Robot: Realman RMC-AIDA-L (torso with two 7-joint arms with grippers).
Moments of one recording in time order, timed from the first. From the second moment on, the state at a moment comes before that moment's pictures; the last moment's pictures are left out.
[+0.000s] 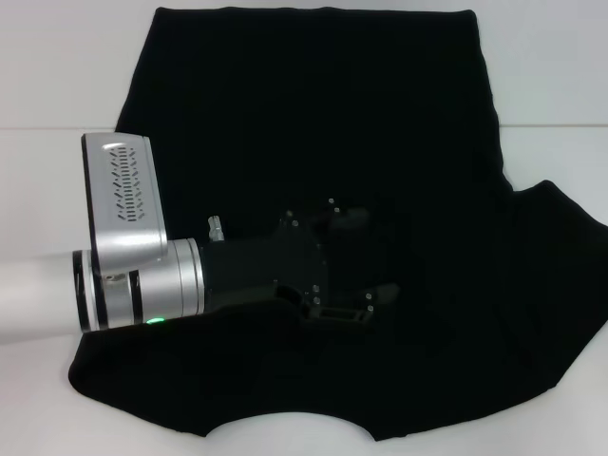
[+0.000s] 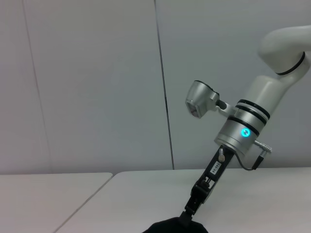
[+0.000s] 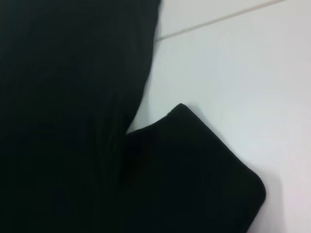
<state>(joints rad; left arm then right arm) -0.61 -2.17 0.95 0.55 1.71 1.40 -0.94 0.59 1.94 -0.51 -0.63 -2.48 -1.11 2.25</state>
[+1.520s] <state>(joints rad) -0.57 -2.16 0.86 0.62 1.71 1.43 -1.12 0.75 2.01 -0.77 -0.64 -2.20 -1.18 2.17</state>
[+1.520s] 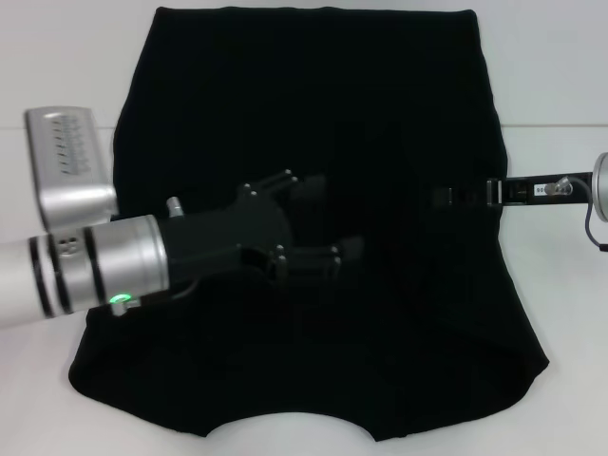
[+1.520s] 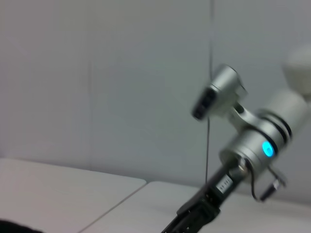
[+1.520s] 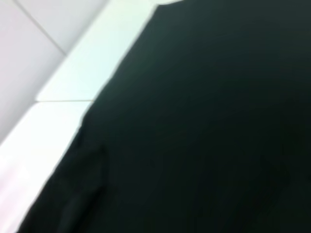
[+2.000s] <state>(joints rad) -0.39 -2.15 0.63 0.83 1.88 1.60 -1.48 0.68 2.08 -0.78 -0.58 -1.93 -1.19 1.75</state>
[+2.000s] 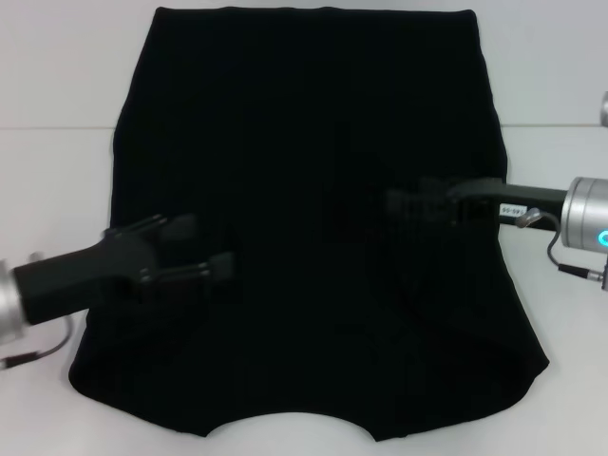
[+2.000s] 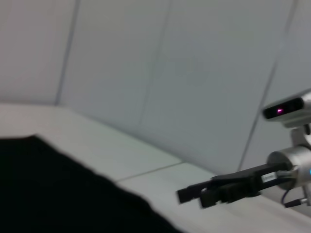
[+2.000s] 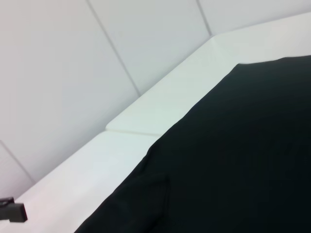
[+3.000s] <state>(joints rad) -0.36 -2.12 0.36 0.97 2.39 1.59 -1.69 0.73 2.09 -0.79 -0.57 -1.93 -1.19 1.75</state>
